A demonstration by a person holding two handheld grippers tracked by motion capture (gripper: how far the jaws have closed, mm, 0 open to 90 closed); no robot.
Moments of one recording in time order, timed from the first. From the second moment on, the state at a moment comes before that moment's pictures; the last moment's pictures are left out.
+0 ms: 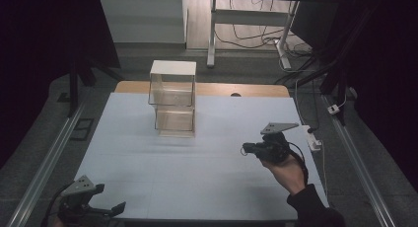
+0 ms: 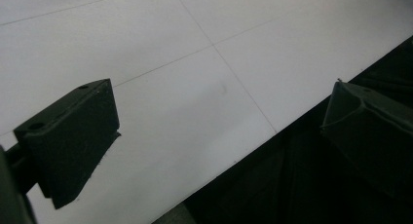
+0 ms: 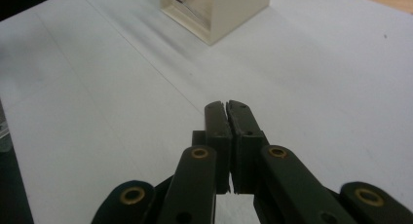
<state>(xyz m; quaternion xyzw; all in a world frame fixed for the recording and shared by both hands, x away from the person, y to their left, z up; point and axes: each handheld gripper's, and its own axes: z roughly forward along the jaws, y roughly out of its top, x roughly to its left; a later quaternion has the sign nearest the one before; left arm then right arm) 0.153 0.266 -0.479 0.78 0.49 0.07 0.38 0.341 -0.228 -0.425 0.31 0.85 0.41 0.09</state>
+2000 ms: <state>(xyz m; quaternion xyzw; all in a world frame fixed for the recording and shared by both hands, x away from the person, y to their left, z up) 0.152 0.271 -0.479 0.77 0.49 0.07 0.39 0.399 -0.096 -0.346 0.22 0.84 0.49 0.09</state>
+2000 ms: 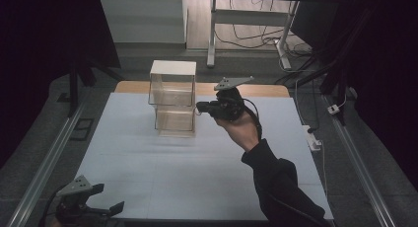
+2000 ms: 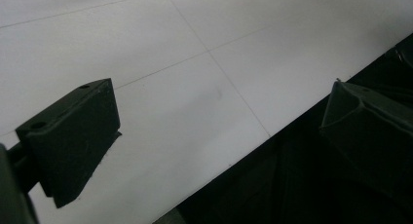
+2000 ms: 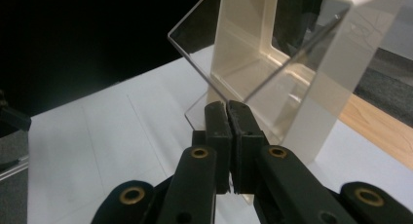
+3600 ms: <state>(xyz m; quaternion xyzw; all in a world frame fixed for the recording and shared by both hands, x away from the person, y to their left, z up) 0.153 0.272 -0.479 0.78 0.49 0.06 0.40 0.464 0.025 -0.338 0.27 0.83 0.47 0.11</state>
